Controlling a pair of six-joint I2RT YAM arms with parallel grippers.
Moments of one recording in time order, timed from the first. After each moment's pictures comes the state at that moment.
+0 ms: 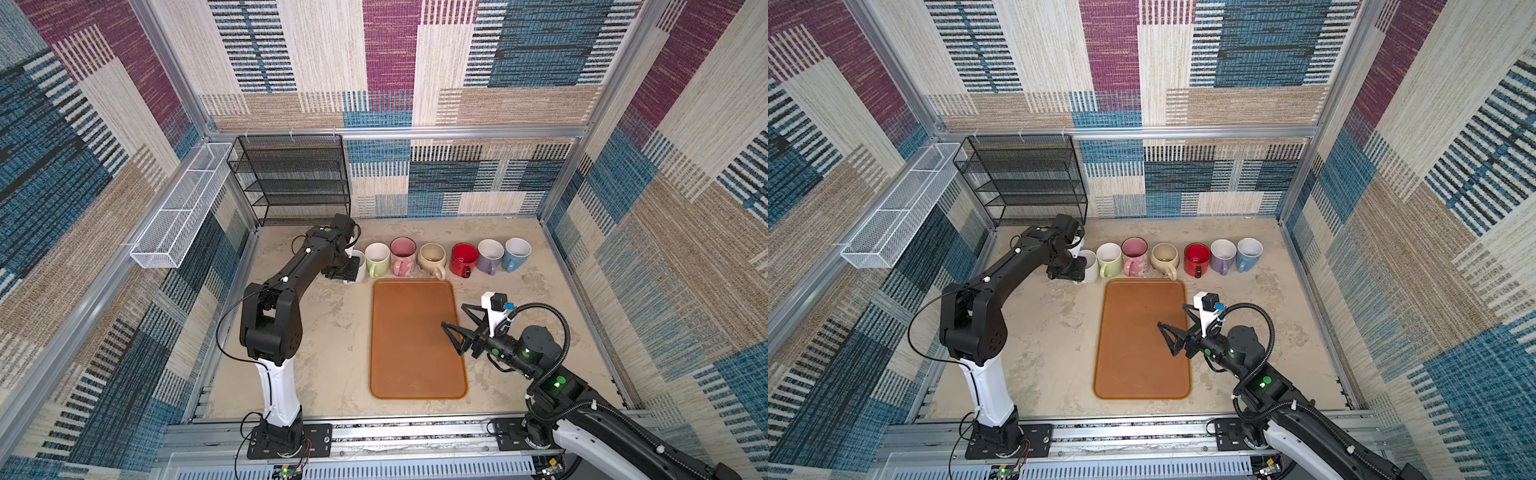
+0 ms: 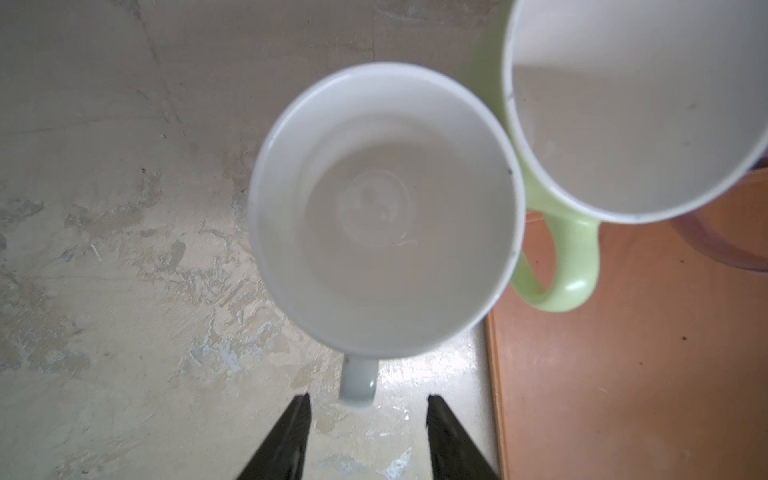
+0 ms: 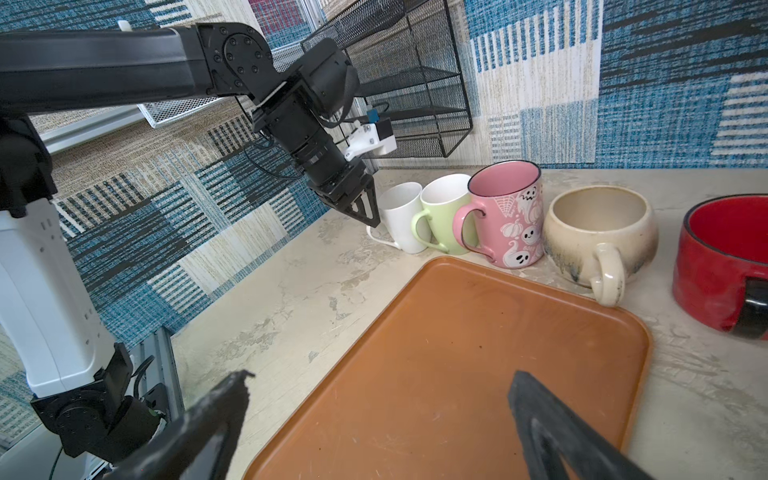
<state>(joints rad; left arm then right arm) -0.30 1.93 1.68 -1.02 -0.02 -0.10 0.65 0.56 0.28 0.20 -0.18 0.34</state>
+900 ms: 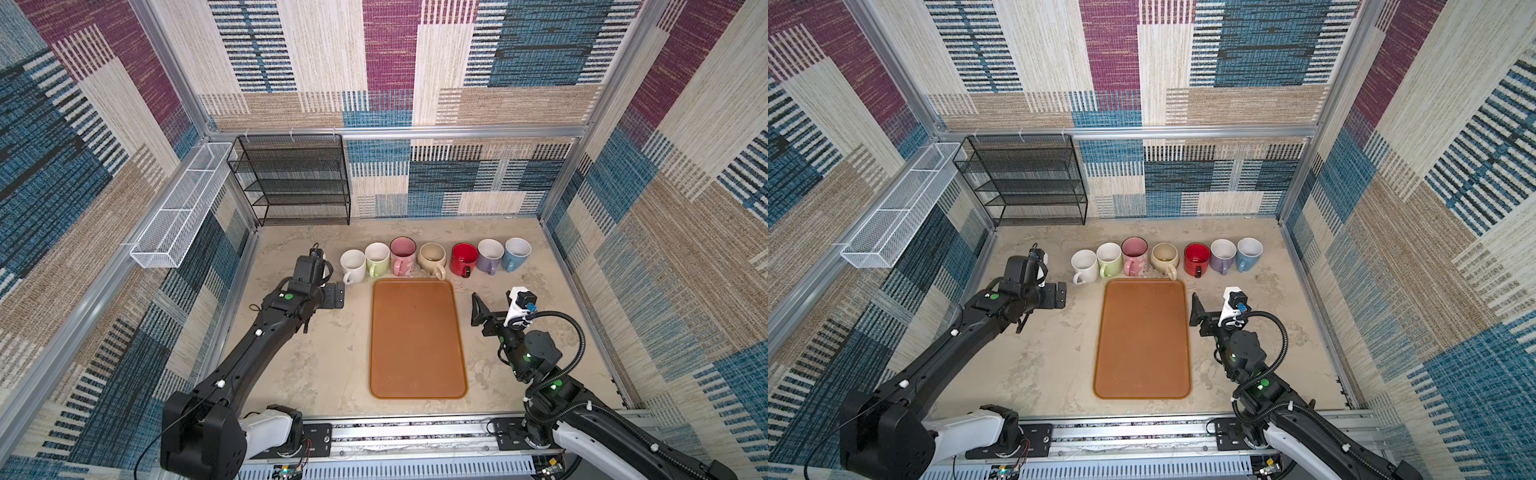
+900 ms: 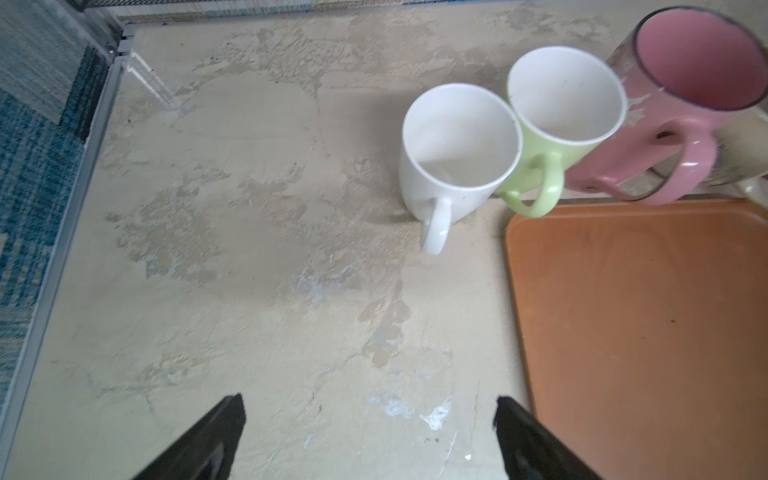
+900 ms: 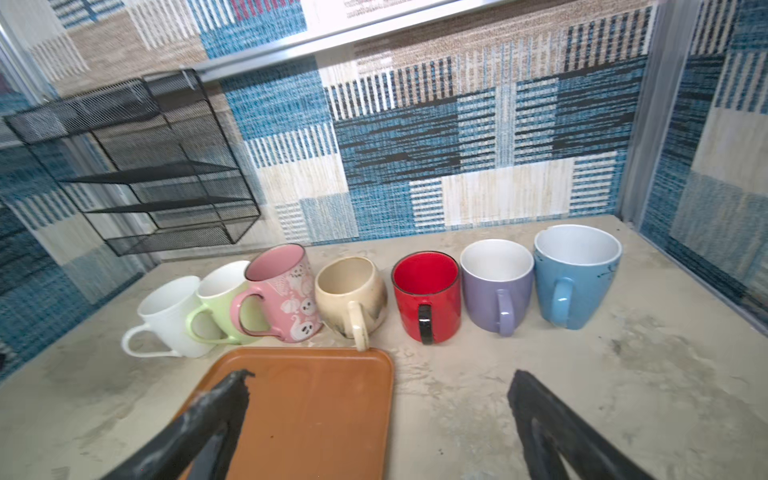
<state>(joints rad) -0.29 1.20 0.90 -0.53 -0.20 -0.16 0.64 0.61 0.20 0.38 0.52 0.18</state>
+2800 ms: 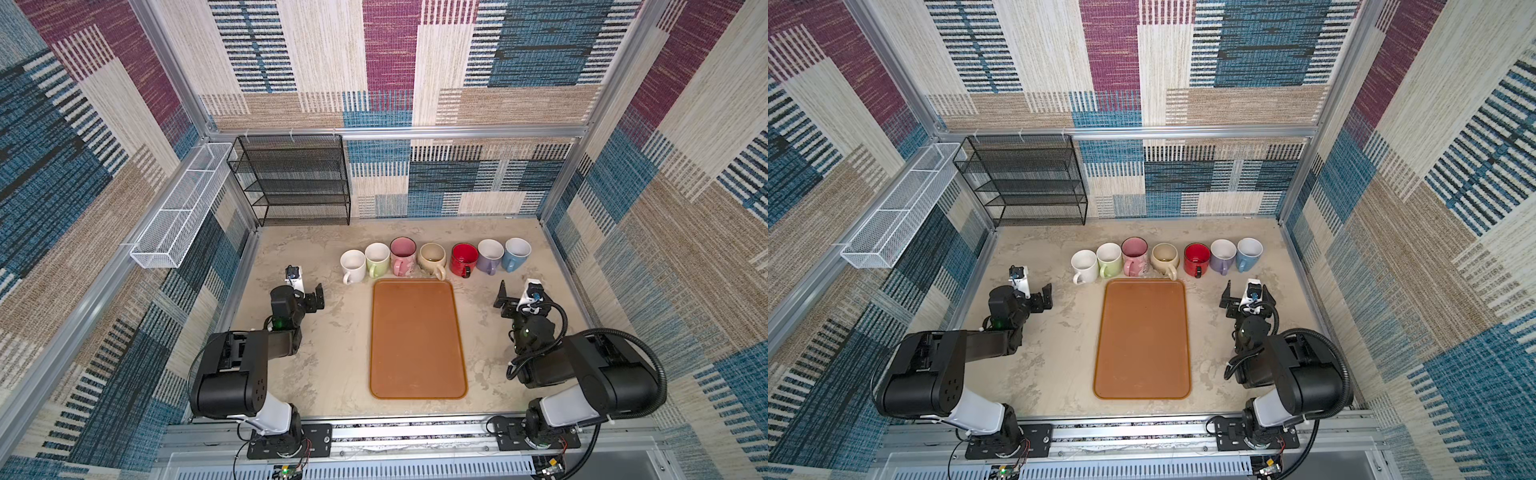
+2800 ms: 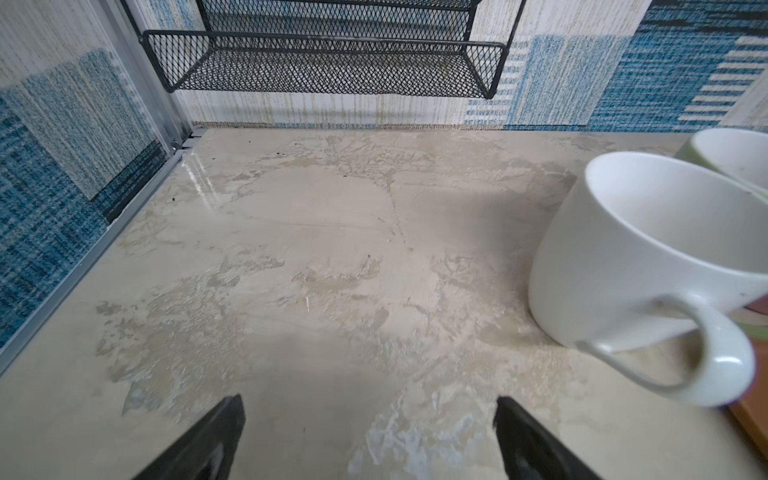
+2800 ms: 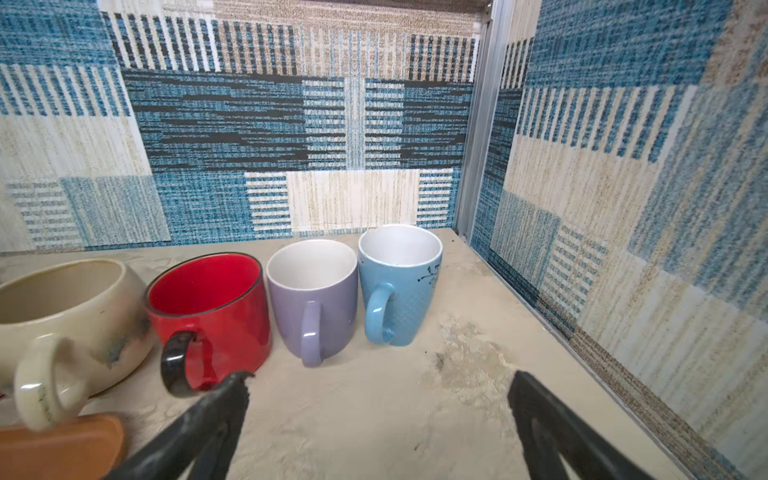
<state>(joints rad) 0.04 1.54 0.44 0.71 0.06 0.01 0.08 1.54 0.12 1.43 0.28 -0.02</state>
